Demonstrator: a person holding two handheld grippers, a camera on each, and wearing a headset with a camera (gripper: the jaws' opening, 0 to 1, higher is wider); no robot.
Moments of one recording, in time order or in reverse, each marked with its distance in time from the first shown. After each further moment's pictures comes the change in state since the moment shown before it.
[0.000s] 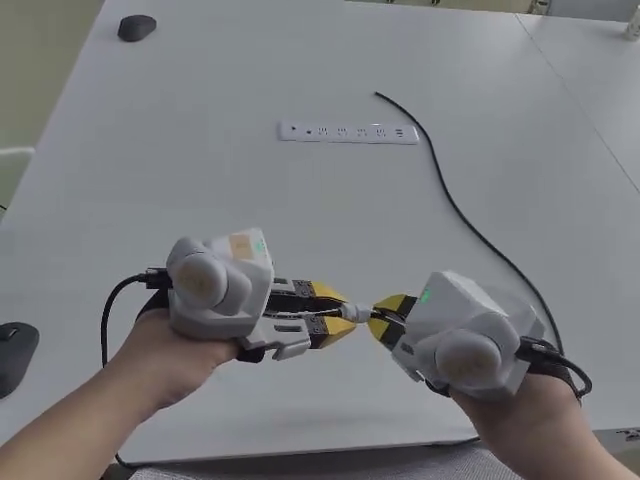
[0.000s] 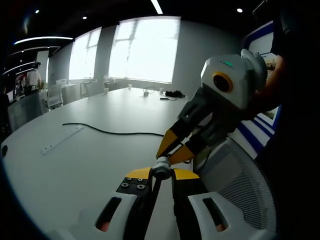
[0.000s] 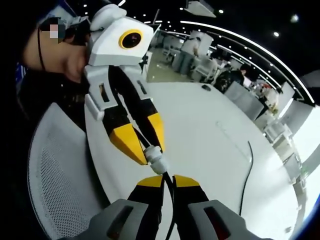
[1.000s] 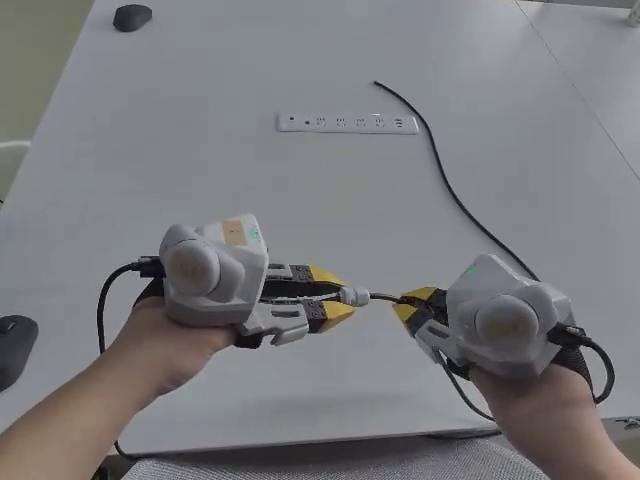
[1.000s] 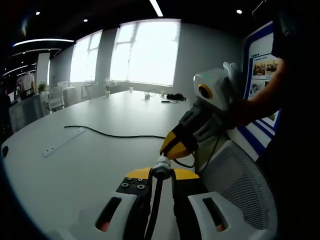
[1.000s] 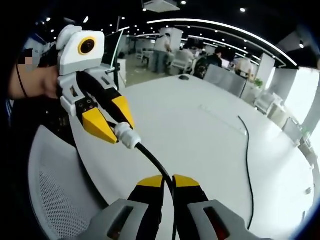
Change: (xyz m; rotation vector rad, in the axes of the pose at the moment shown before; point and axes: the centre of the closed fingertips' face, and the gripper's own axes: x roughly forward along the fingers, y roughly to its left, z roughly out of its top) left arm -0.002 0.005 0.006 0.001 -0.027 0.012; right arm -0.001 -0.029 -0.037 0.285 -0.003 -0.071
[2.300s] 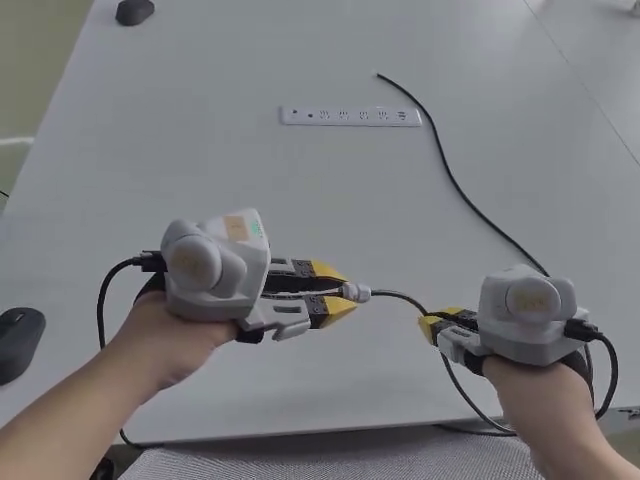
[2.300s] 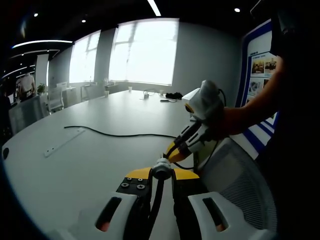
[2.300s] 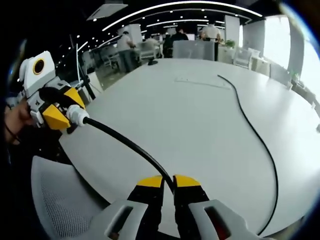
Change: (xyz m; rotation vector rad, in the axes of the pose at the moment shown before) left arm -0.004 -0.005 -0.004 0.014 0.007 -0.002; right arm 0.011 -0.016 -0.062 0.372 0.092 -0.041
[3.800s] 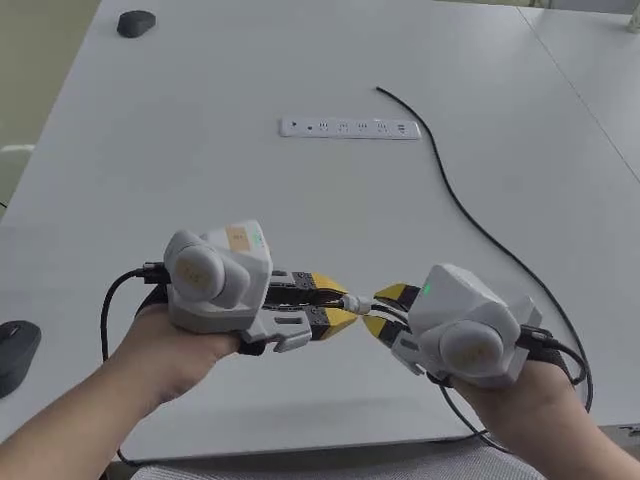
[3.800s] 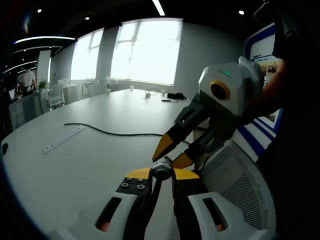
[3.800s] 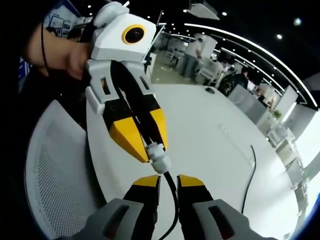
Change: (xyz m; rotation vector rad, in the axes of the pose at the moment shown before) left arm 0.004 0.006 0.001 -0.031 0.002 0.004; right arm -0.012 0.084 0.063 -0.692 -0.099 0.136
